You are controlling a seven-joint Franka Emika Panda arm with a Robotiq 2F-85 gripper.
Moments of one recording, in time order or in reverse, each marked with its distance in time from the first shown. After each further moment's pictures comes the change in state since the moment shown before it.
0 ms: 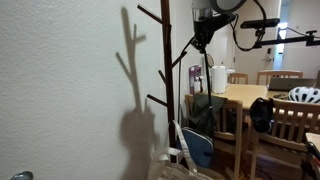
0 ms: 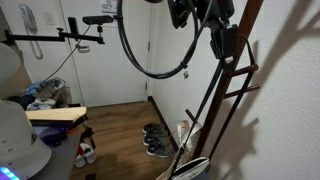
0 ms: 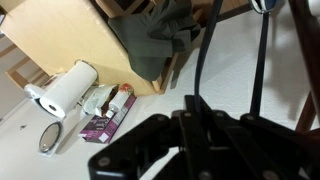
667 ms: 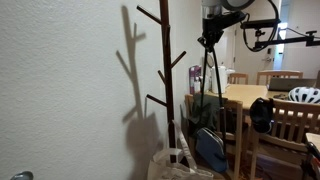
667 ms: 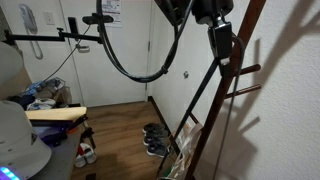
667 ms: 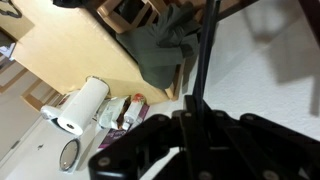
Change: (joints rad) arm -0.062 -0.083 0.008 -0.080 0.031 0.014 0.055
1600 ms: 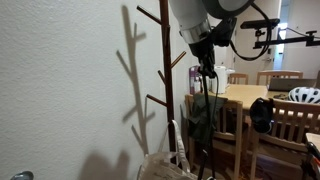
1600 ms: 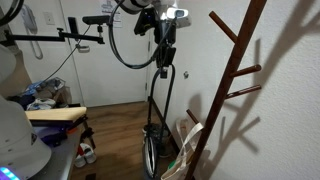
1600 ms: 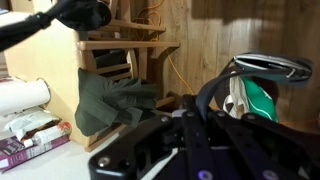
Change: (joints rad) arm 0.183 0.130 0.215 0.017 0.122 -0.390 -0.317
